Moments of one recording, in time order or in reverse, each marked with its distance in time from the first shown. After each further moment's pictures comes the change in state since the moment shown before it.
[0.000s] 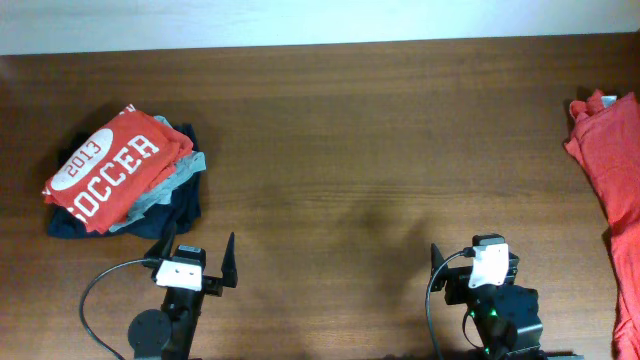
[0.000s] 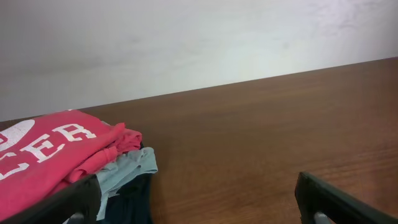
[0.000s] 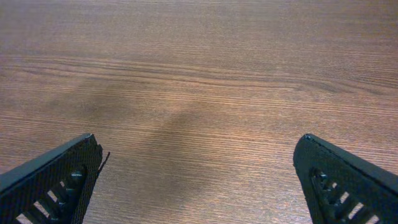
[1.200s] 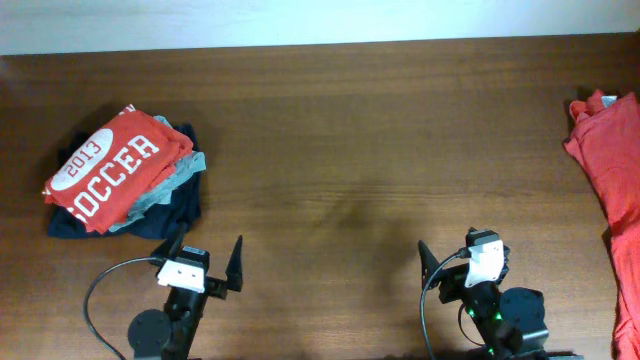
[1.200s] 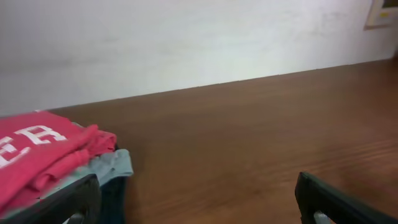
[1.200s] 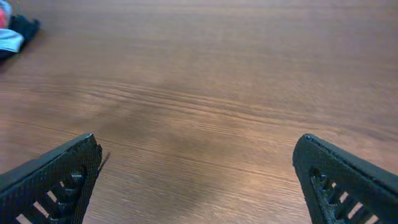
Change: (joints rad) left arm 0.000 0.000 0.006 -0.012 0.090 -0.048; right arm 0.000 0.000 0.005 0.122 -0.171 0.008
